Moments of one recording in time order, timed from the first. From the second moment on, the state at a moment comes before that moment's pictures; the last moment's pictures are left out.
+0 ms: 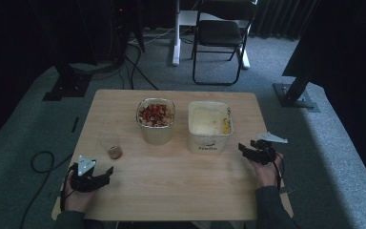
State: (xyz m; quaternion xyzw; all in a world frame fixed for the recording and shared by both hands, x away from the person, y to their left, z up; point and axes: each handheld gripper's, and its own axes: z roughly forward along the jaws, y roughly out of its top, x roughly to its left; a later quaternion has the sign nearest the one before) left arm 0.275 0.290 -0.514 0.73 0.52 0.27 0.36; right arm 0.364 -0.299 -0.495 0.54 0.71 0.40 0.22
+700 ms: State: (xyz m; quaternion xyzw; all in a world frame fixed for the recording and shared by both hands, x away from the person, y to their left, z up) left arm 0.350 0.288 -0.524 0.73 0.50 0.27 0.39; right arm 0.357 -0.293 -0.536 0.55 0.73 0.36 0.19
